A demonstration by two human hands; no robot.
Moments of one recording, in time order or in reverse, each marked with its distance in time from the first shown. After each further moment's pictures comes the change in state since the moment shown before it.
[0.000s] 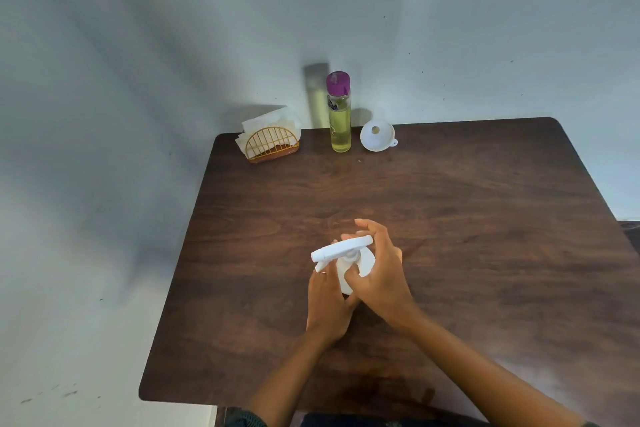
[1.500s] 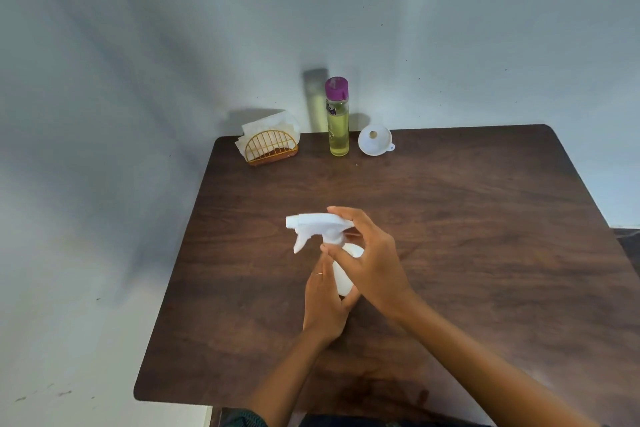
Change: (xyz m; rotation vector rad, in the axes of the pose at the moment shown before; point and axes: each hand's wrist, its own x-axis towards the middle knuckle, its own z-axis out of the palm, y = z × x) left_hand -0.002 0.005 -0.003 0.032 0.013 0.040; right_hand 0.015 -0.053 -0.023 0.114 -0.066 -0.151
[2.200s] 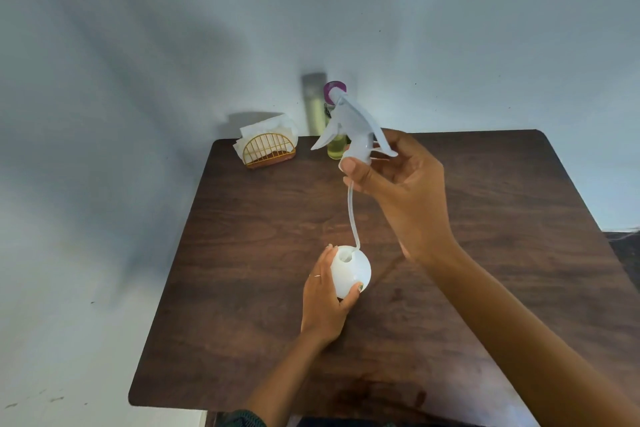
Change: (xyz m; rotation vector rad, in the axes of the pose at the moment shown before) left_hand 0.001 -0.007 0.002 0.026 0.026 0.031; right_hand 0.052 -0.089 -0.054 0.409 0.160 0.151
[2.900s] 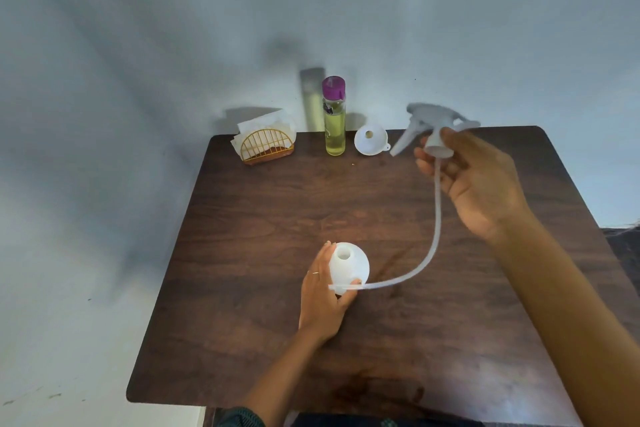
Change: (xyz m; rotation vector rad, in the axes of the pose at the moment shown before) left_hand 0.000 -0.005 0.000 -0.057 0.032 0.043; right_hand 0.028 0.005 -0.074 0.417 0.172 0.329
